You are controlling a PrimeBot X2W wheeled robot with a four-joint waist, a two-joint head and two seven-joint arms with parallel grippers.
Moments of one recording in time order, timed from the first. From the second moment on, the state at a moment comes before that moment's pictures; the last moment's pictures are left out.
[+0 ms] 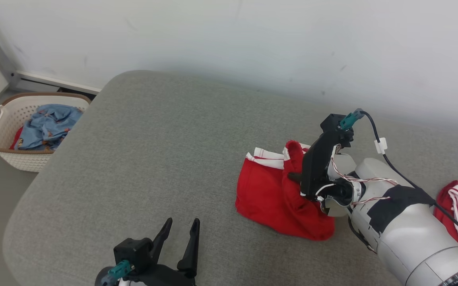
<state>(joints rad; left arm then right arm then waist) -0.19 0.09 -0.57 0.35 -0.49 0.11 -0.20 -0.86 -0.07 0.62 1.00 1.01 0.01 0.58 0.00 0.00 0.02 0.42</state>
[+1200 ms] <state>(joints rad) -0.17 0.12 -0.54 0.36 -0.49 0.11 -0.21 -0.82 -0.13 0.67 1.00 1.02 0.07 0.35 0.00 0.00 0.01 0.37</state>
